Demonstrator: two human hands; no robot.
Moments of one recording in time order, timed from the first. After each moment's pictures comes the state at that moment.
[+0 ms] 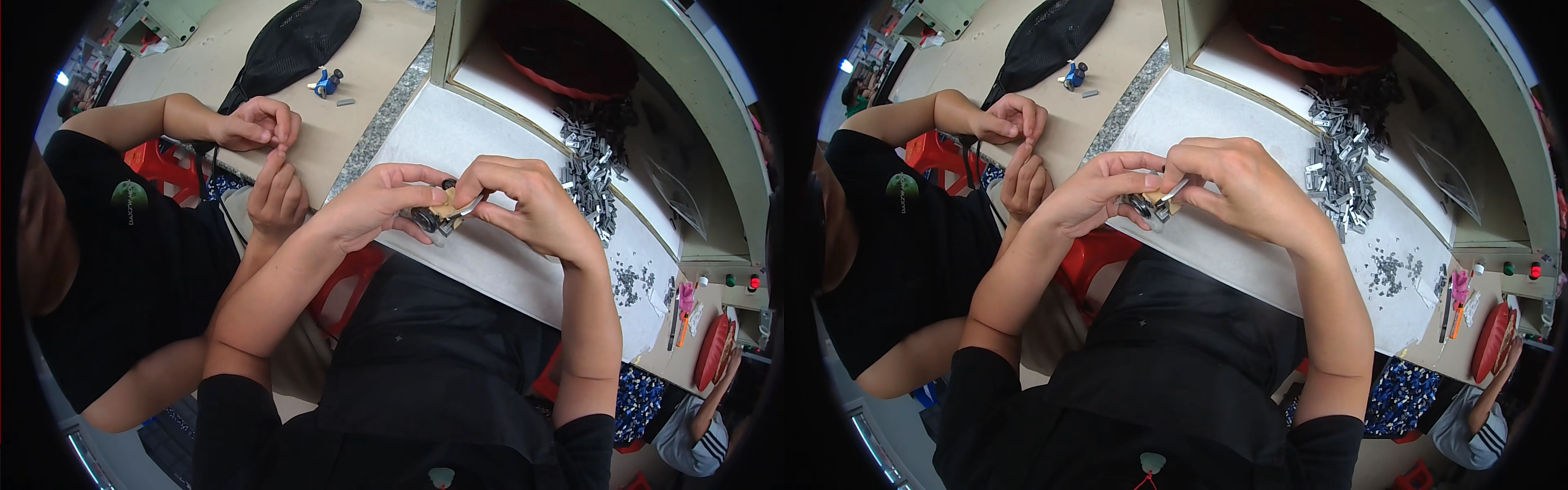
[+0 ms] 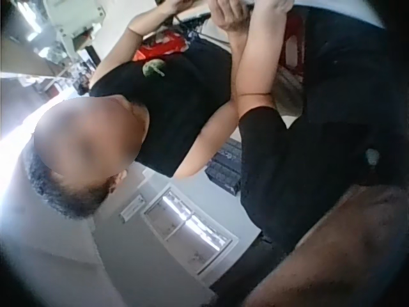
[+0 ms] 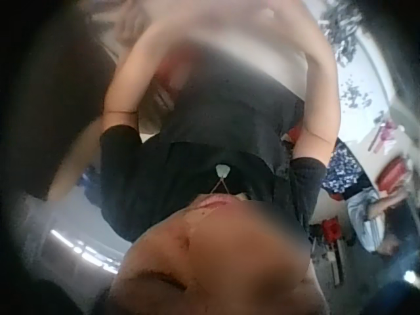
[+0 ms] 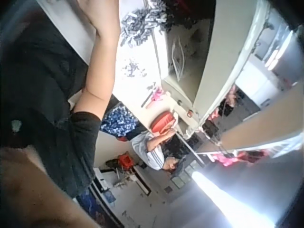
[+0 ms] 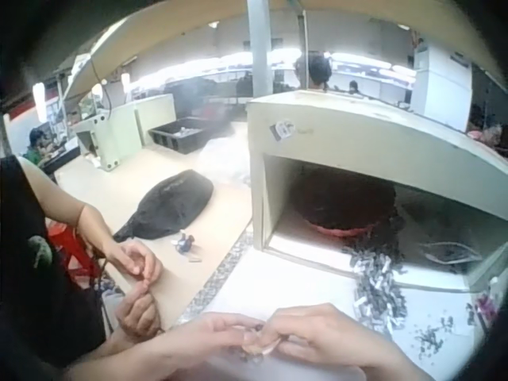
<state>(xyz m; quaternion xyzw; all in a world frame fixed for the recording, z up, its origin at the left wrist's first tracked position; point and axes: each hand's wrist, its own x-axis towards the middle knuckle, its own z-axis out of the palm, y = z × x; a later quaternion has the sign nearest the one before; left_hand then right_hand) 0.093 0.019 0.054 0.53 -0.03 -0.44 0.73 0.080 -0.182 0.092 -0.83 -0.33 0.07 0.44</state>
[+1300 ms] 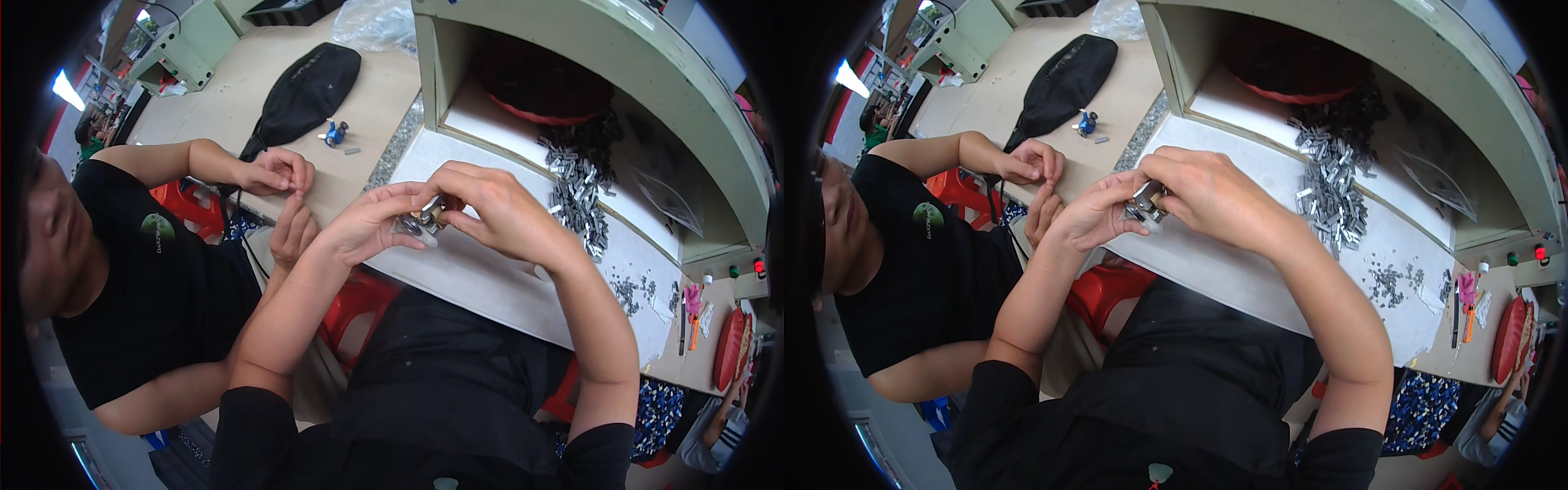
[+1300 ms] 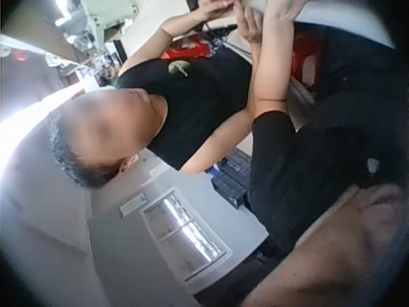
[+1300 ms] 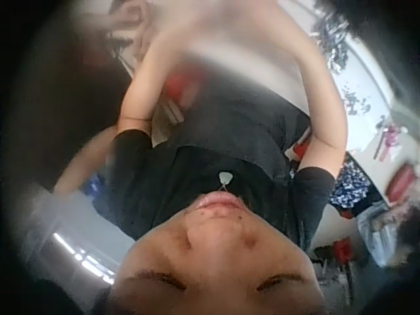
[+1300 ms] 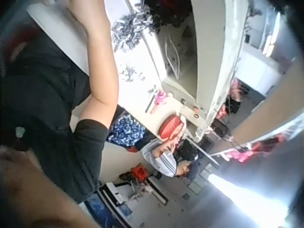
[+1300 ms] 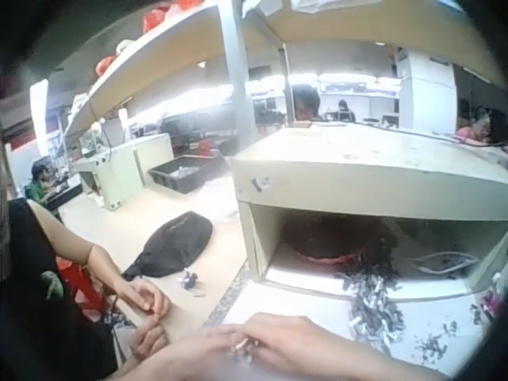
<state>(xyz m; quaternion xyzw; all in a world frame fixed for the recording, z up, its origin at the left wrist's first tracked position) 0.109 0.025 0.052 0.41 -0.03 -0.43 0.80 0.093 -0.173 0.111 -0.84 -0.38 0.01 0.38</state>
